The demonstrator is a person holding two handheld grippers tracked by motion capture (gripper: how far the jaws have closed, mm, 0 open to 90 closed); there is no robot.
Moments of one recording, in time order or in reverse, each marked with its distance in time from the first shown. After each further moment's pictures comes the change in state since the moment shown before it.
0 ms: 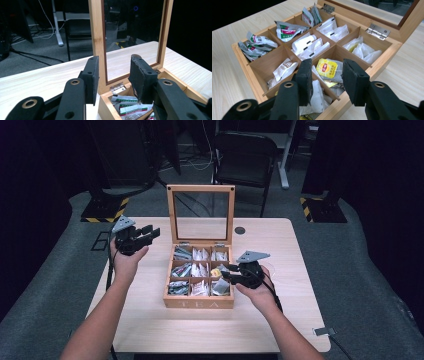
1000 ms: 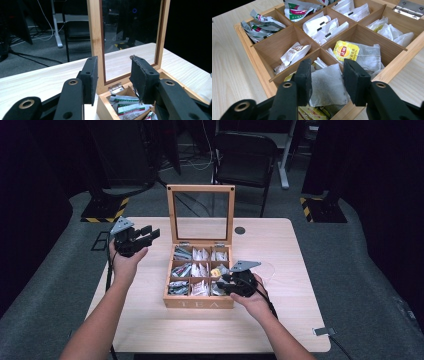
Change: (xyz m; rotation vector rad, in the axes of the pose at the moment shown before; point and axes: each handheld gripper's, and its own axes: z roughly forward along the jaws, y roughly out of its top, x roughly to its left) left arm -0.001 -0.002 -0.005 -0.013 -0.006 -0.003; right arm 0.013 -0.022 0.022 0.056 0.052 -0.011
